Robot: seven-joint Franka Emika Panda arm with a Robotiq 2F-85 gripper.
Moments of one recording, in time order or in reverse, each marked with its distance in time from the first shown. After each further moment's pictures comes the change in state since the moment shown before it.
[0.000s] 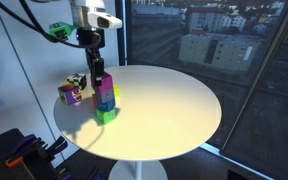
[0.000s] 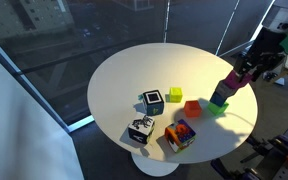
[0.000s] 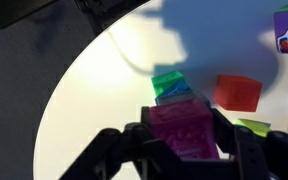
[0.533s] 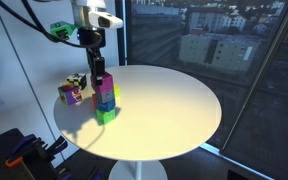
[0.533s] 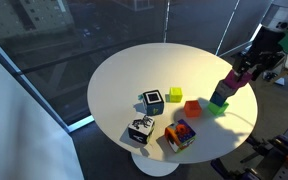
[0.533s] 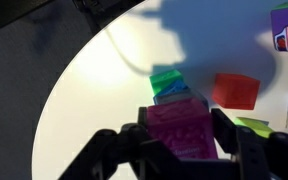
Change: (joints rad) arm 0.000 0.008 0.000 0.010 0.008 -0.001 0.000
